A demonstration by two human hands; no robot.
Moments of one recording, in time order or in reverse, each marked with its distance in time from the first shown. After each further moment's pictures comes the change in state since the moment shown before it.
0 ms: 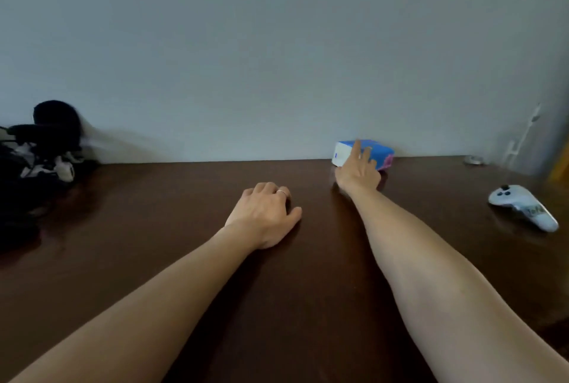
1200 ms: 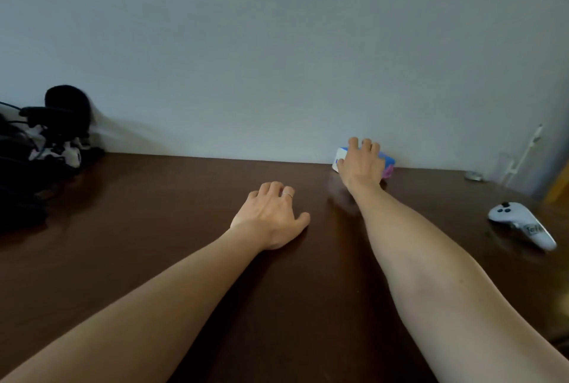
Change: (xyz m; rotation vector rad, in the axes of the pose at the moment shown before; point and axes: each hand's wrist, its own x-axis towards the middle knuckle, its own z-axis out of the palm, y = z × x) left_hand -0.008 0.010 -0.006 -0.021 -0.025 -0.033; right_hand 0.016 -0.014 -0.014 -0.345 0.267 -0.192
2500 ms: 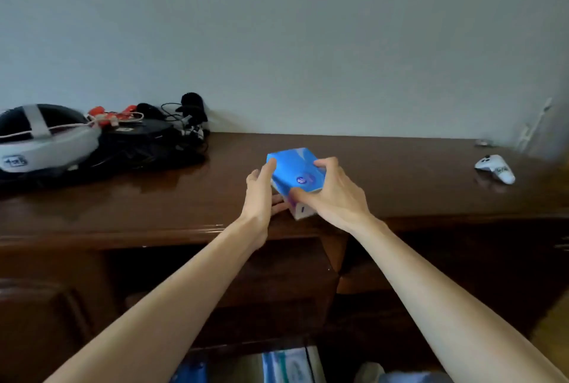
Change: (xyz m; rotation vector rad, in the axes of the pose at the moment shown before) left_hand -0.290 0.032 -0.103 -1.561 0.276 -0.558; right_hand -0.353 -0.019 -0.263 0.806 -0.388 -0.222
